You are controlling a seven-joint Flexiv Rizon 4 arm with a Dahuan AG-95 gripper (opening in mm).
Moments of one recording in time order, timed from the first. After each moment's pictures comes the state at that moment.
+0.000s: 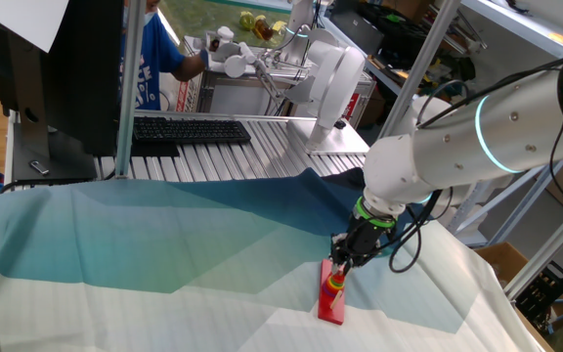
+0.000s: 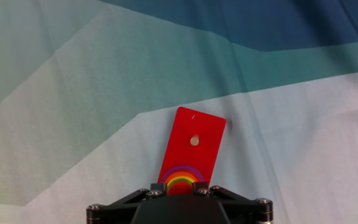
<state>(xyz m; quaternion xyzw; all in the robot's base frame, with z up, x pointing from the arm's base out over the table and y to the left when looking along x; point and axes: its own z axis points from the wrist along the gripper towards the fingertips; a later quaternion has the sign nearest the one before) 0.510 -0.121 0.067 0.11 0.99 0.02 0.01</state>
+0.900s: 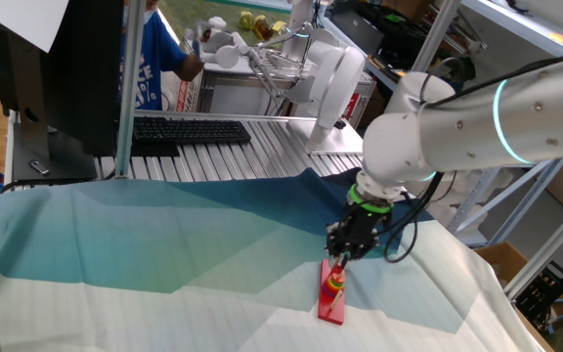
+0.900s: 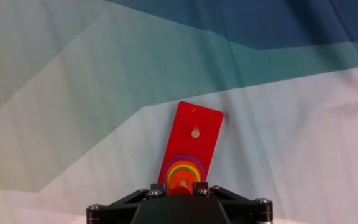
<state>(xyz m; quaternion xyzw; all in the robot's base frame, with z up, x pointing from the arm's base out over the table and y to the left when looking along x) 0.491 -0.067 0.097 0.18 0.98 0.00 -0.01</state>
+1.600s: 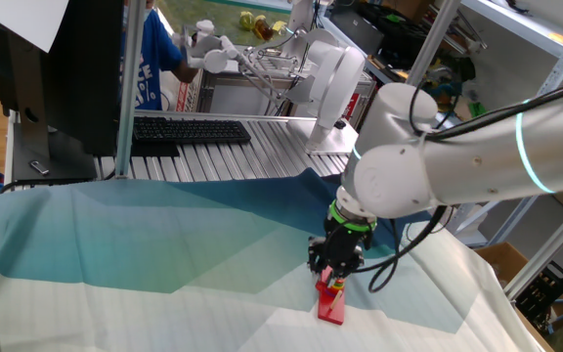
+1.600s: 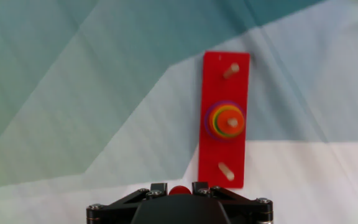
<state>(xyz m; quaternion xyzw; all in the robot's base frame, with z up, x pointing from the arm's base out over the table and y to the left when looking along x) 0.466 -0.032 0.094 0.24 0.97 -0.02 0.00</state>
